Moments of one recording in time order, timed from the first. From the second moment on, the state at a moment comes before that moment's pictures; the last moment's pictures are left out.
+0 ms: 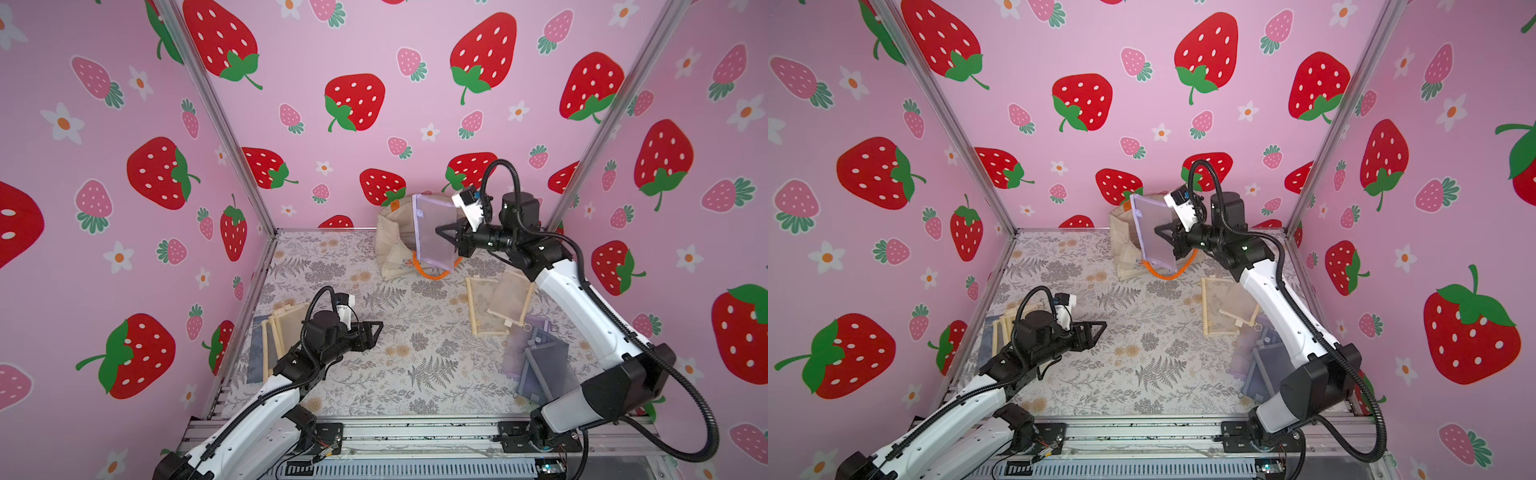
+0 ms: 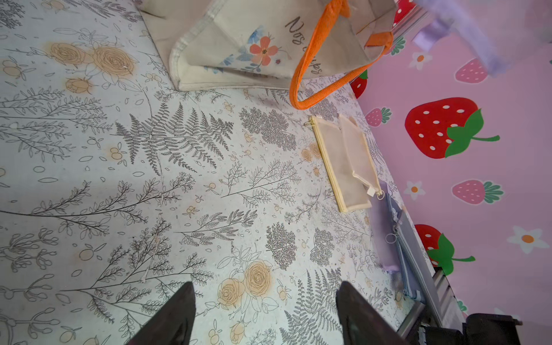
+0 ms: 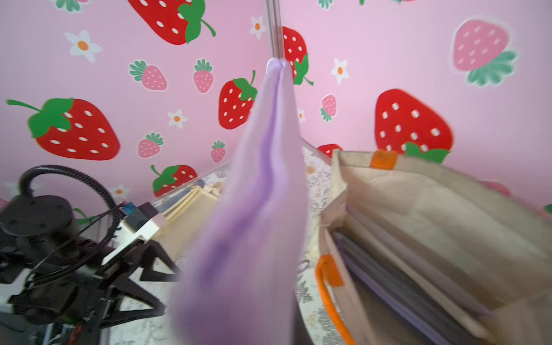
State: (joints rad) left arm -0.46 0.82 0.44 -0.13 0.23 -0.55; right arm 0.47 1.57 1.71 -0.44 -0.64 -0.14
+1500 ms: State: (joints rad) left arm -0.45 1.06 0.52 0.00 0.23 -0.57; right arm 0.56 2.28 2.19 -0.43 0.15 -0.96
